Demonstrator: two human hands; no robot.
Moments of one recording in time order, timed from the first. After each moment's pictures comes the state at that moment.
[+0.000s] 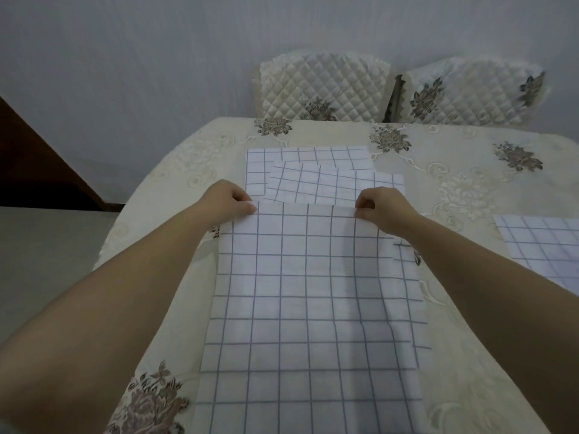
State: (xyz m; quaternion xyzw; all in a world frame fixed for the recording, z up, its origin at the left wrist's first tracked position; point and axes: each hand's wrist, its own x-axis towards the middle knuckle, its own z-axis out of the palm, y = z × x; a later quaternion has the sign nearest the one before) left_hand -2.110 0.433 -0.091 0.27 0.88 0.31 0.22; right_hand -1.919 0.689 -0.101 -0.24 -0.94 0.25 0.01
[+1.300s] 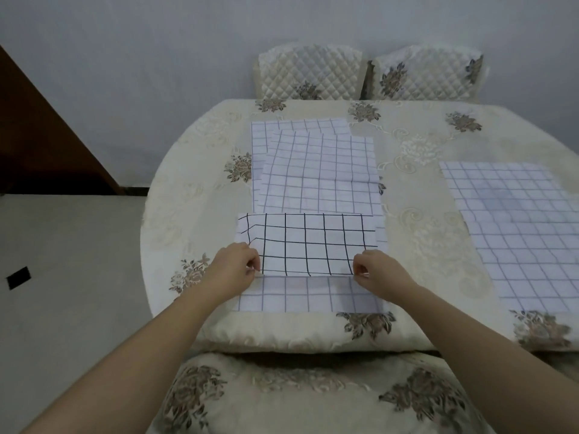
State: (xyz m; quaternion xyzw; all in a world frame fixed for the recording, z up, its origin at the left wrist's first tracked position) left_hand -1.868 0.254 -0.115 0.45 0.87 0.15 0.14; right_hand -1.668 0.509 -0.125 -0.19 -0.96 0.16 -0.09
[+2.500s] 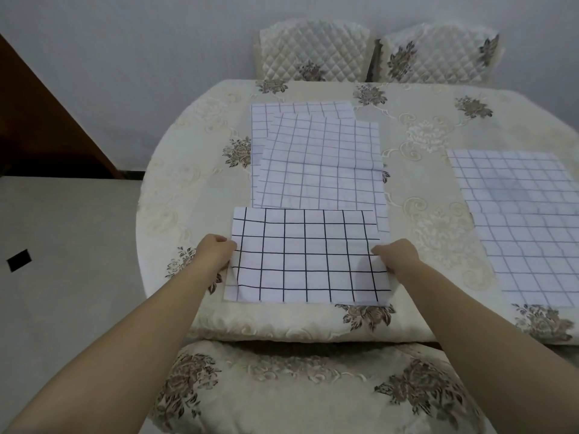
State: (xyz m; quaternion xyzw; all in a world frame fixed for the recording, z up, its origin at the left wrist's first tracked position) left_hand -1.891 0.255 -0.136 -0.05 0.85 0.43 0.31; right_hand -1.683 0.538 -0.139 -0.59 -0.70 0.41 -0.03
